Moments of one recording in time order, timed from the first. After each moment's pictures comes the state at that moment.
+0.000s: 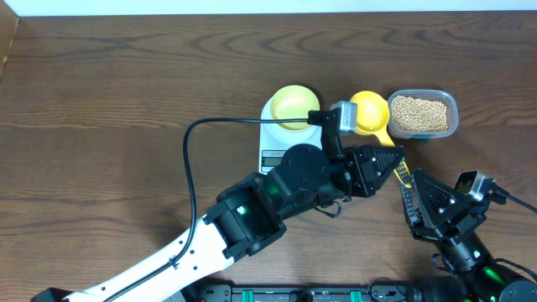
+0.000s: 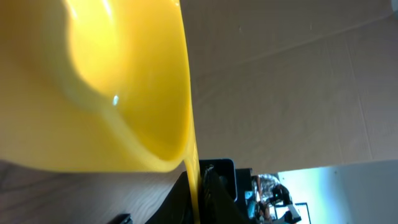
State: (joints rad) left arm -1.02 1.27 1.13 -0.02 0.18 -1.19; right arm 0.06 0.12 0.39 0.12 -0.57 1.85
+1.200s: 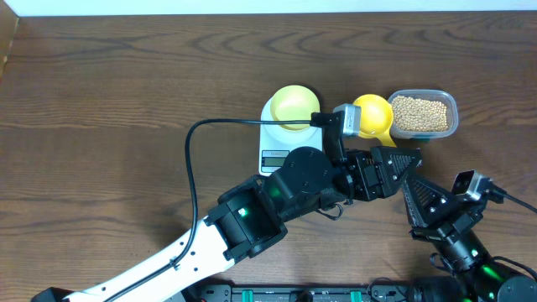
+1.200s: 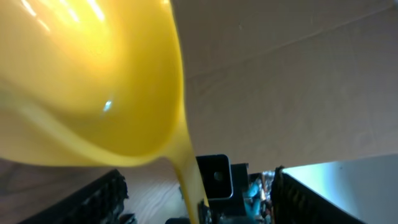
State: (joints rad) left arm -1.02 1.27 1.13 -0.02 0.16 -1.16; right arm 0.06 0.12 0.38 0.08 -0.58 1.82
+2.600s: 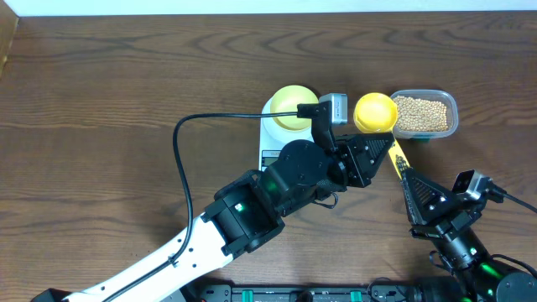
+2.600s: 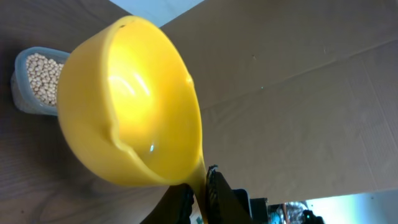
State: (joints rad) left arm -0.99 1.27 1.13 -0.02 0.07 -1.11; right arm 0.06 0.13 0.38 0.06 -0.56 1.80
